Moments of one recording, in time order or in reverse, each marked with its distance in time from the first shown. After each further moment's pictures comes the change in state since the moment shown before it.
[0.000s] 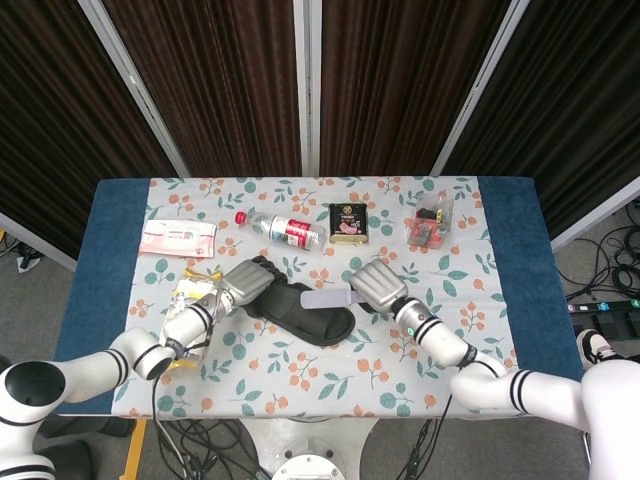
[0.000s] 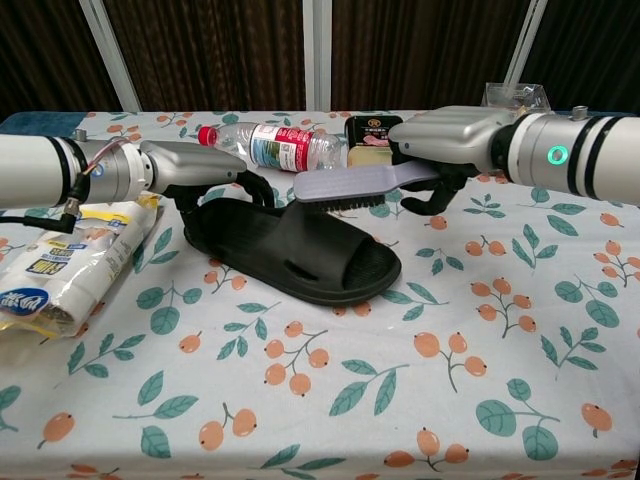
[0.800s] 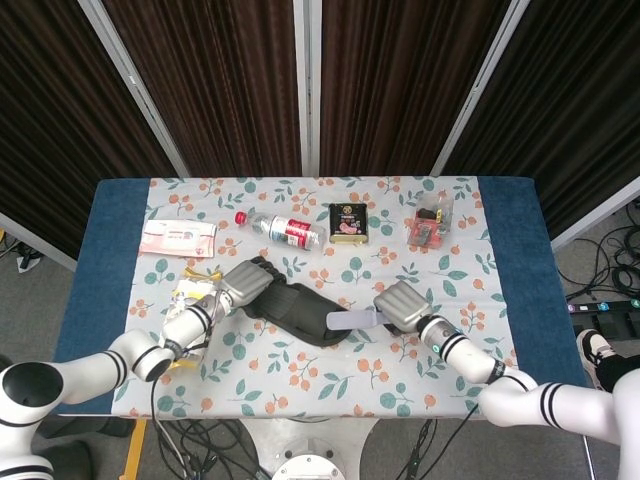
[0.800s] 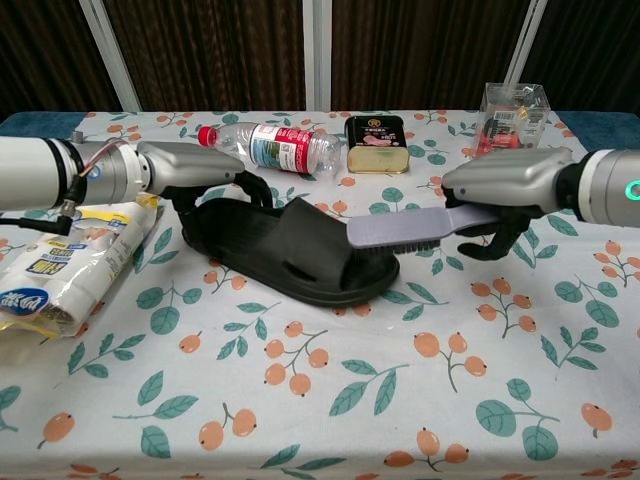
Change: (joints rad) left arm 0.008 0.010 -0.001 -0.019 -0.012 0.010 0.025; right arm -0.074 0.162 -0.104 -0.156 -0.022 -0.006 0.043
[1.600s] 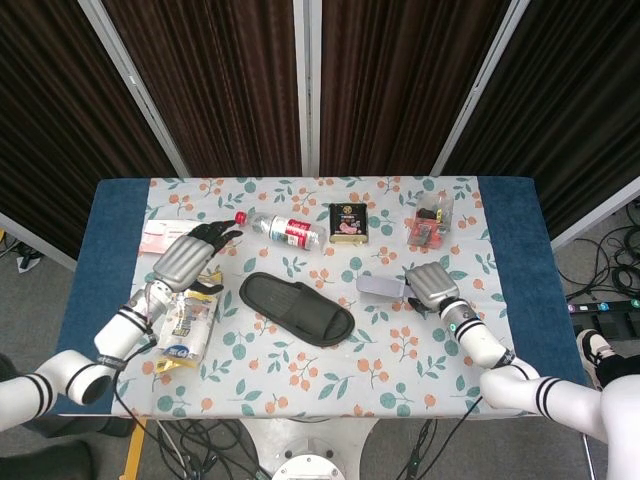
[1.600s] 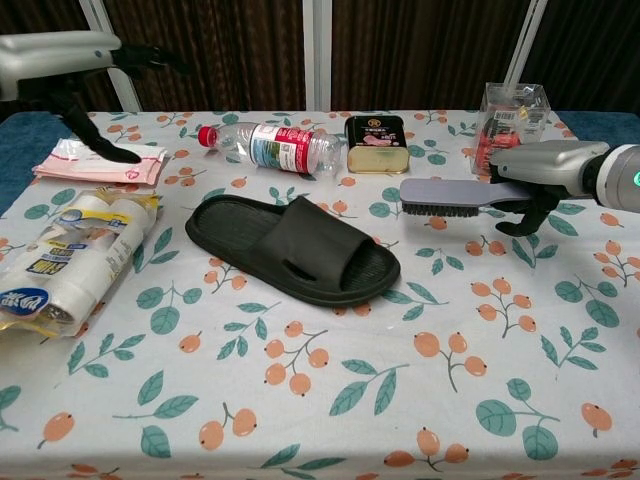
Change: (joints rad) left arm 0.219 0.303 -0.036 -0.301 -0.024 0.347 -0.039; right arm -0.037 -0.124 0.042 0.269 0.167 -0.040 0.004
